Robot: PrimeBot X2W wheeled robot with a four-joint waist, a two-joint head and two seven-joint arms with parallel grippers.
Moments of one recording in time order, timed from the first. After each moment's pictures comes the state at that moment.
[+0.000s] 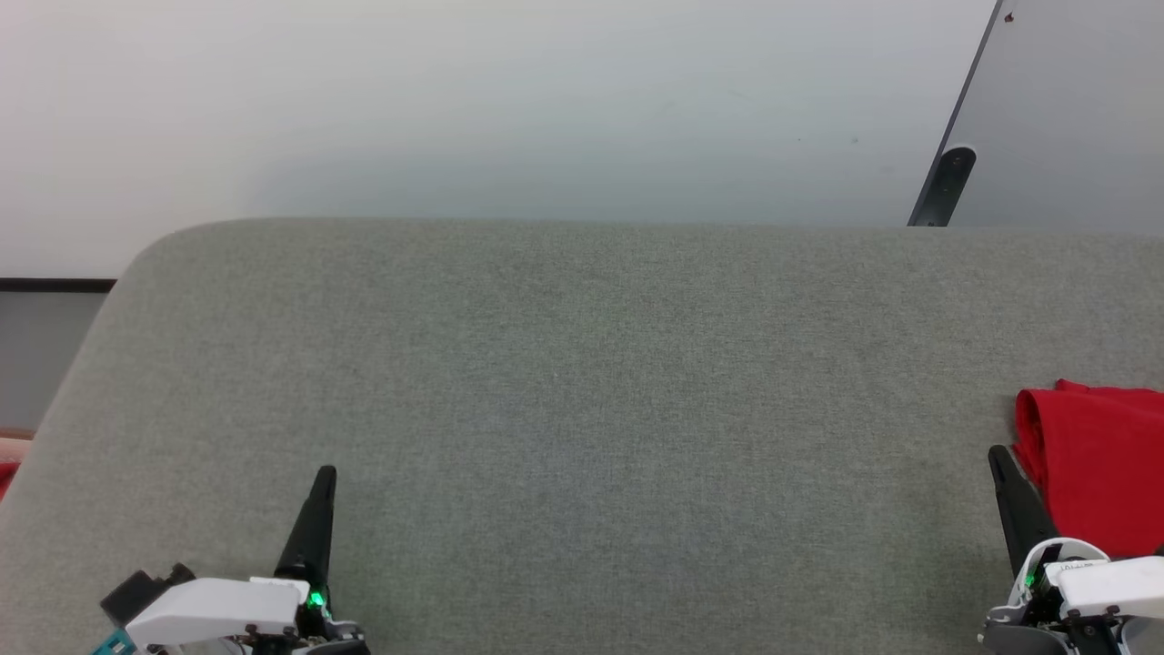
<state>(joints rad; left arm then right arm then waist) -0.07 0.07 0.10 0.23 -1.46 -0.11 0.07 -0.09 -0.08 -0.11 0.22 1.46 0.13 0.11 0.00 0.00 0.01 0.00</state>
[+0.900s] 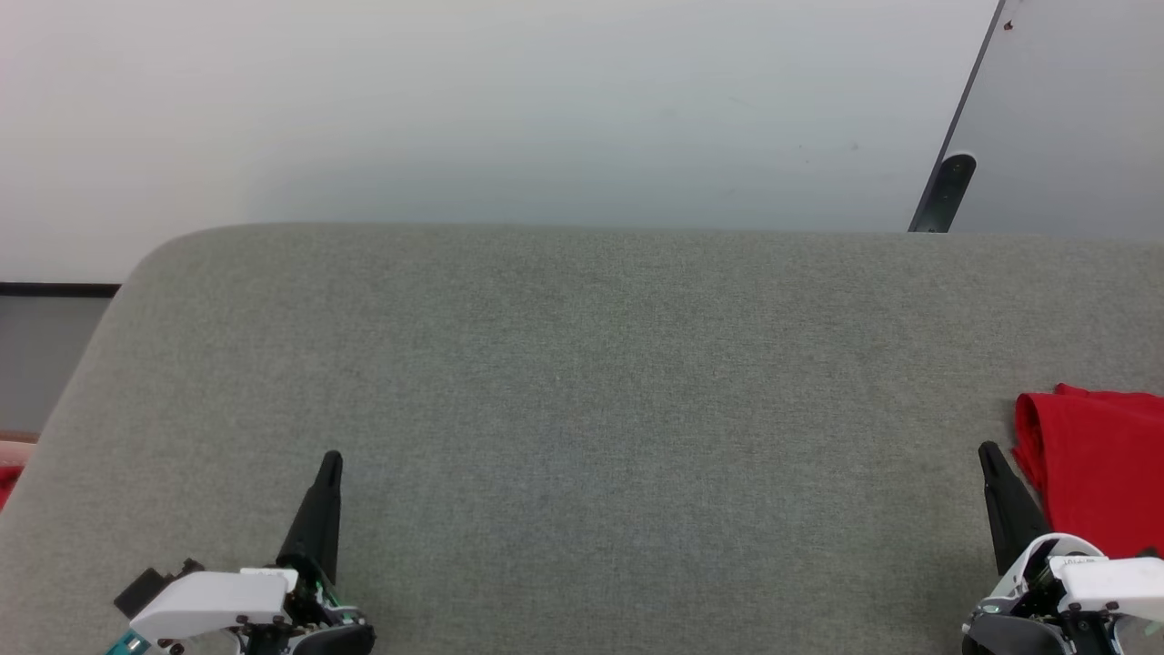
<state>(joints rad) -0.10 0.05 0.11 0.25 -1.61 -0.13 0.12 -0.10 -0.05 -0.11 0.25 1.61 0.13 0.11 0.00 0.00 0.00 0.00</state>
